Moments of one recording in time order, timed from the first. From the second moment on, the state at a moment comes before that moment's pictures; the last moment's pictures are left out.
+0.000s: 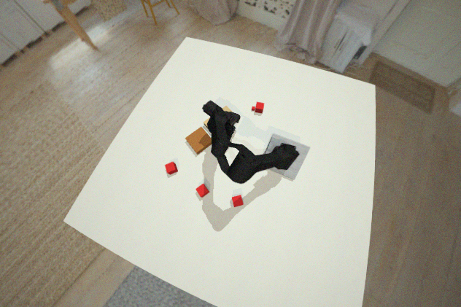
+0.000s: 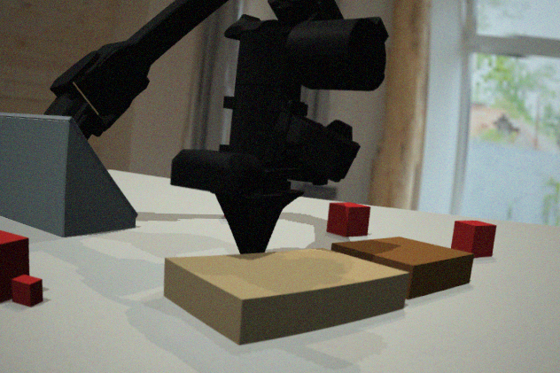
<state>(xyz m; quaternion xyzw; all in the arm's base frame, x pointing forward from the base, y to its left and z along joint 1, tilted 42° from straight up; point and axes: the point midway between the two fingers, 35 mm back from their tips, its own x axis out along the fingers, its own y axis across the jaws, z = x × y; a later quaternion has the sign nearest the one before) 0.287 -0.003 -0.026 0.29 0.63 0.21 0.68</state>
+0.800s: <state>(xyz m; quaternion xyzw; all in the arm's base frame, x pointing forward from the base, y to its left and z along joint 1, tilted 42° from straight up) 0.280 -0.040 0.010 0.30 0.63 0.20 0.68</state>
